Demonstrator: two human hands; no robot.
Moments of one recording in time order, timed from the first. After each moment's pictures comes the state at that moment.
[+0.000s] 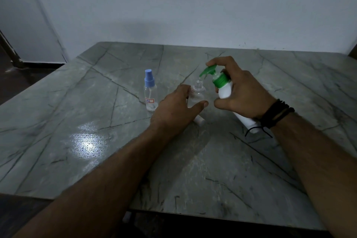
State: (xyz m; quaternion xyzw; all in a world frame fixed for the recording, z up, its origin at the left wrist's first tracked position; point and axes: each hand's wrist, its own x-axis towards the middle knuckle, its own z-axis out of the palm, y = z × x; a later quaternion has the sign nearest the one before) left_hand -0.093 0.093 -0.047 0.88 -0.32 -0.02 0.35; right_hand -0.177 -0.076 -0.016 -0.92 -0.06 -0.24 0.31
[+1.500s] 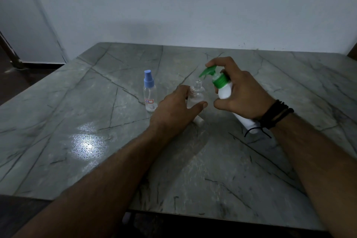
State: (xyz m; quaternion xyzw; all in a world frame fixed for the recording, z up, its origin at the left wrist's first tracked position) left_hand -0.092 0.091 -0.050 0.88 -0.32 -0.02 0.35; right_hand -0.178 -0.078 -0.017 -0.91 -0.07 -0.25 0.33
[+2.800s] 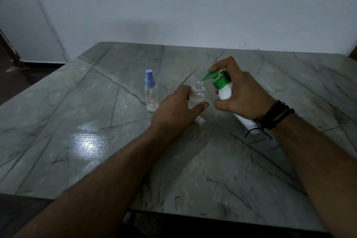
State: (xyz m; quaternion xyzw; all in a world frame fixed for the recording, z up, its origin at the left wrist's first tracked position) left_hand -0.090 0.092 -0.051 0.88 -0.33 -0.02 0.35; right_hand -0.176 -0.078 -0.018 -0.91 -0.06 -0.24 0.32
